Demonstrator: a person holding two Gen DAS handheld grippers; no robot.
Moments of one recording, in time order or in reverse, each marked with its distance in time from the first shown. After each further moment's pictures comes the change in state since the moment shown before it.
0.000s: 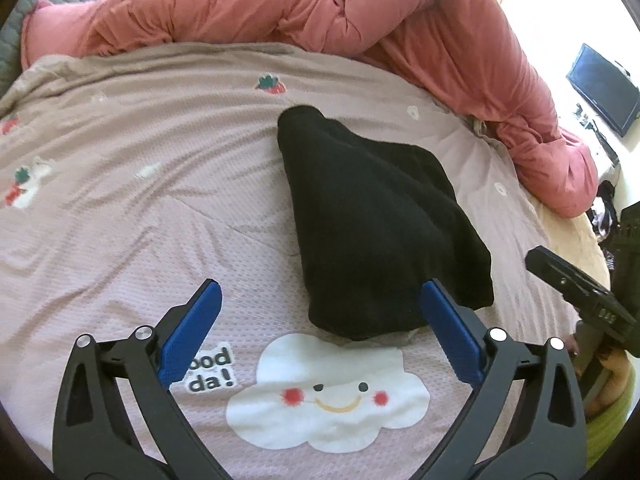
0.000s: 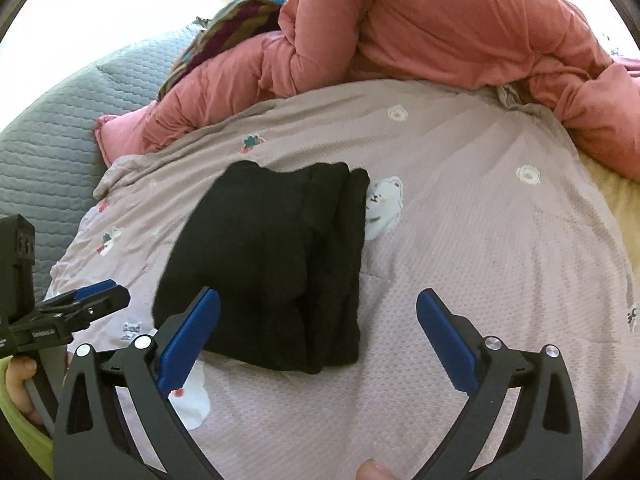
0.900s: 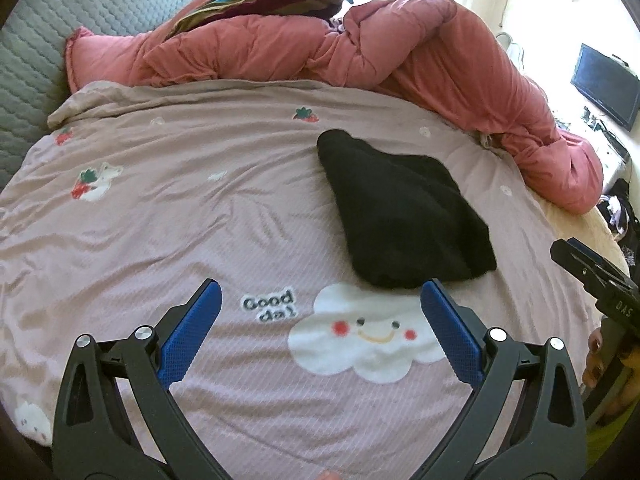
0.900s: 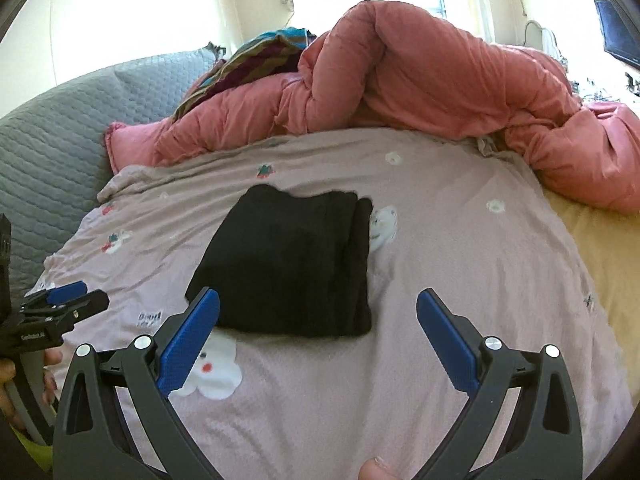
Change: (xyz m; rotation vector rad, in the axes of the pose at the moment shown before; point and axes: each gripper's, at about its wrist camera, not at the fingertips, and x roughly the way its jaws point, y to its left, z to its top) left arm -0.070 0.014 -0.055 0.033 -0.122 0.104; right arm -0.062 0.045 -0.044 -0.080 -0.142 -0.084
